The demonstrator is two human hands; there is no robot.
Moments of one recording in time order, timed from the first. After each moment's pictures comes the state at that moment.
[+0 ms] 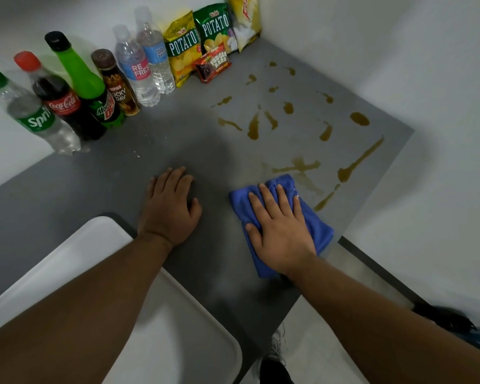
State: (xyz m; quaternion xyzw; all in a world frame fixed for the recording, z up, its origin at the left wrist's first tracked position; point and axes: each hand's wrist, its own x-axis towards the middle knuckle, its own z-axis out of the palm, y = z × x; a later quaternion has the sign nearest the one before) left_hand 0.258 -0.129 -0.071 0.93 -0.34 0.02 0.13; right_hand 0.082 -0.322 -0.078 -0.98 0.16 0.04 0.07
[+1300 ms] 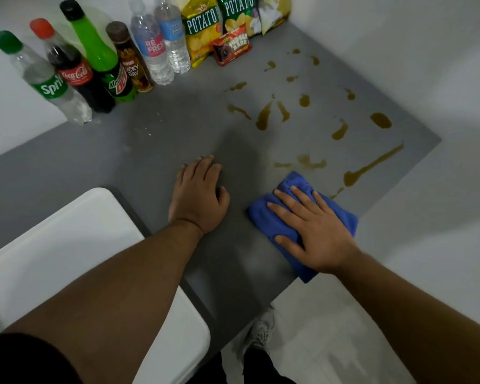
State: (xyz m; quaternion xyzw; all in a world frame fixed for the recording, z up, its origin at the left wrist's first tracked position) left_hand 0.210 -0.191 -0.069 0.95 -0.28 0.02 0.14; right_hand 0.038 -0.425 -0.080 -0.99 -0.05 0.05 0.09
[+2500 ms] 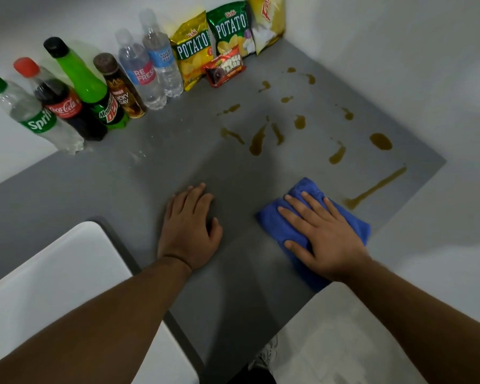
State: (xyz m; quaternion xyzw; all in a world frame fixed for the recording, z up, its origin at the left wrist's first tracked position) left_hand 0.210 -0.194 -0.064 0.95 -0.27 -0.01 0.15; right_hand 0.068 -0.476 -0.083 -0.99 -0.03 0.05 0.09
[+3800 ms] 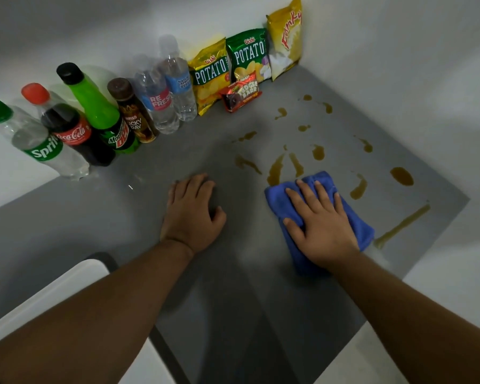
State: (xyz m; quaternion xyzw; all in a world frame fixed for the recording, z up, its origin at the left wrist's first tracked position) left_hand 0.317 -0.208 -0.059 0.95 -0.27 -0.02 0.15; right_hand 0.178 -0.465 -0.076 -0.99 0.12 0.06 0.06
